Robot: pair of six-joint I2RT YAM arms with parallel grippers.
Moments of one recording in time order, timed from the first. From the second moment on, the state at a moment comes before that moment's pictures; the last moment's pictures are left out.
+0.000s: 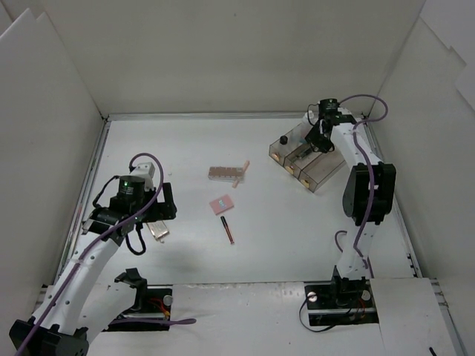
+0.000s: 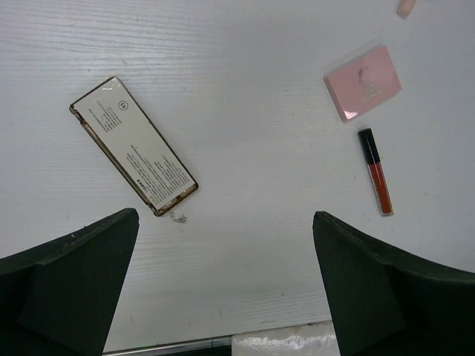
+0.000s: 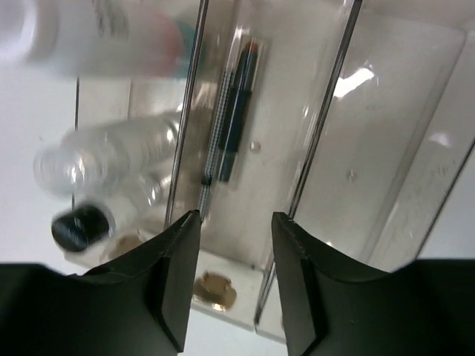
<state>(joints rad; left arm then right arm) -0.29 0.85 0.86 -0.81 -0.03 -0.34 0.04 2.08 1.79 -0.68 0.16 0.71</state>
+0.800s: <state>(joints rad) -0.29 0.80 0.86 -0.80 -0.06 -0.35 0.94 1.77 1.37 -0.71 0.16 0.51</state>
